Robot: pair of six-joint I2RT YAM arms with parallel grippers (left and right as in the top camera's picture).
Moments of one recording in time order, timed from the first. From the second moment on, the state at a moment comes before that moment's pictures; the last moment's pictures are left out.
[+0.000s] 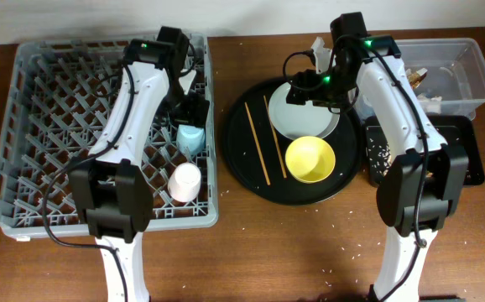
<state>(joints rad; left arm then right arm) -0.21 2.21 2.12 -1.42 0.02 -0.02 0.13 2.15 1.99 -1.14 -0.41 0.11</state>
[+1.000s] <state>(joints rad) -0.72 2.58 2.65 -1.51 0.10 -0.15 -0.21 1.92 1.99 -1.35 -0.25 0.28</state>
